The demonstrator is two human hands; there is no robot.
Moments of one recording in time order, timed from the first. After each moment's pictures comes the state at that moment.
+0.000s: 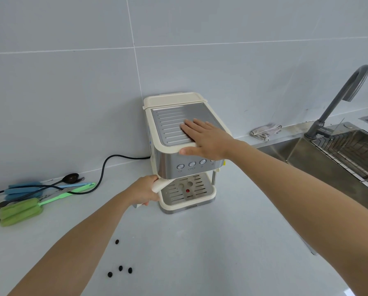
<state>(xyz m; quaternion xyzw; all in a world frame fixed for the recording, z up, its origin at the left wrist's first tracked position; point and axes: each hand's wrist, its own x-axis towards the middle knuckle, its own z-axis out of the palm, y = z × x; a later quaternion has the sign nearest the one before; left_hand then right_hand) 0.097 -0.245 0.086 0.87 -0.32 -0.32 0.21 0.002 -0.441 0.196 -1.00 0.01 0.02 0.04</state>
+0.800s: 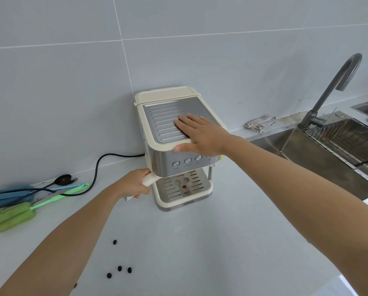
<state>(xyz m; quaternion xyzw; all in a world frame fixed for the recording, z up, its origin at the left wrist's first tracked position) 0.123 -0.243 0.085 0.85 -0.34 -0.33 0.22 0.000 -0.441 0.196 -1.00 0.01 0.00 0.04</state>
